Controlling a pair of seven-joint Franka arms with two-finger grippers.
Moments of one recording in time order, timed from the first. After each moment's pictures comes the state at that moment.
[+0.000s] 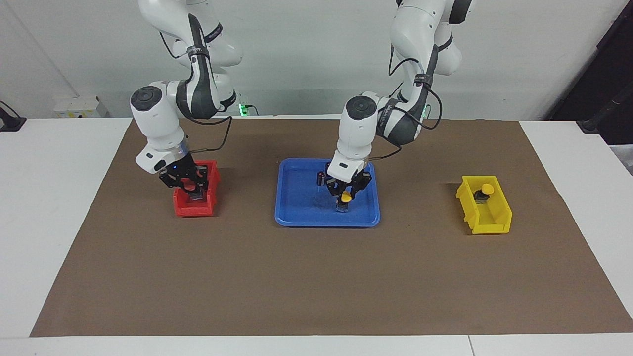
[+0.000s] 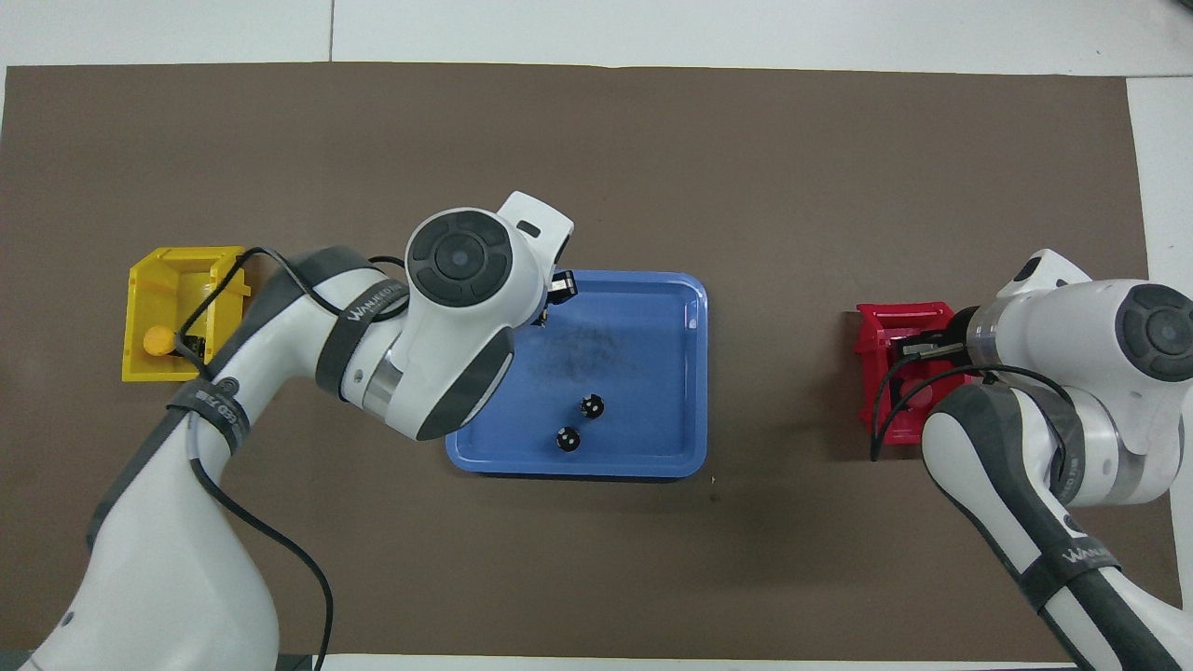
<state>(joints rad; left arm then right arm) -0.66 0.32 0.05 -1.72 0.02 2.09 -0.82 -0.01 -0.02 0.01 -2.35 0.00 2.42 -0.13</state>
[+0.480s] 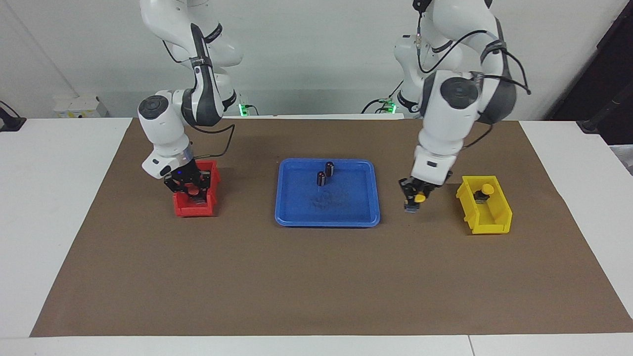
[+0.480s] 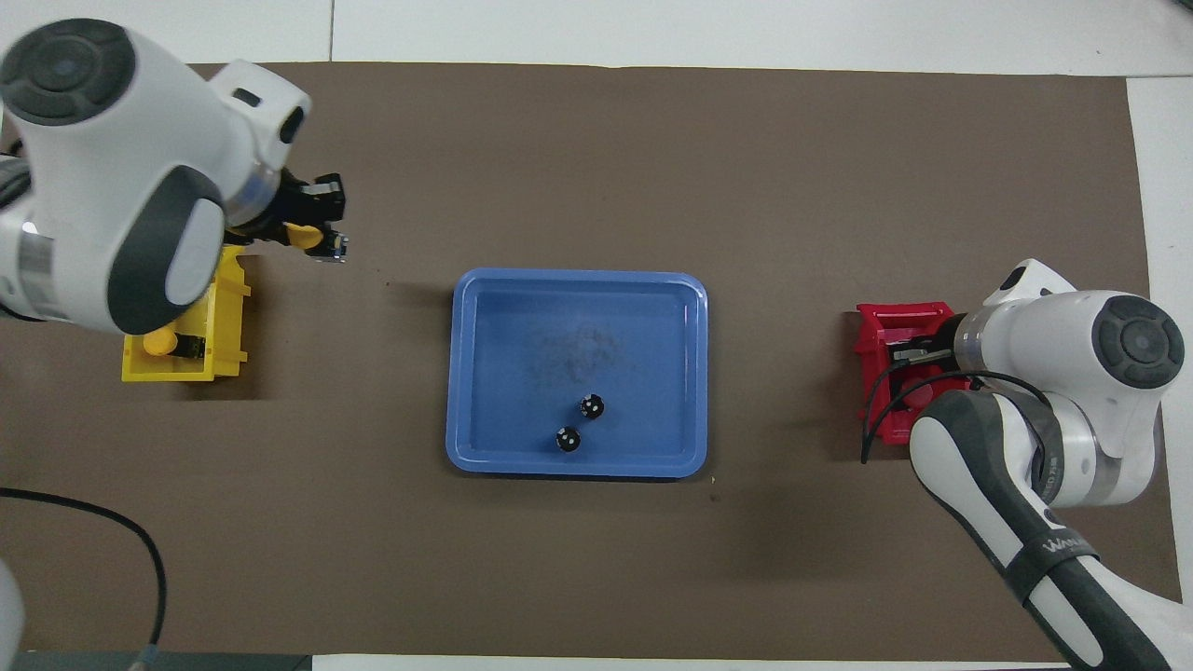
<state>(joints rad) -0.37 0.24 0.17 -1.62 0.03 1.89 -0.39 -0.01 0.01 0.01 -2.38 0.00 2.47 -0.13</state>
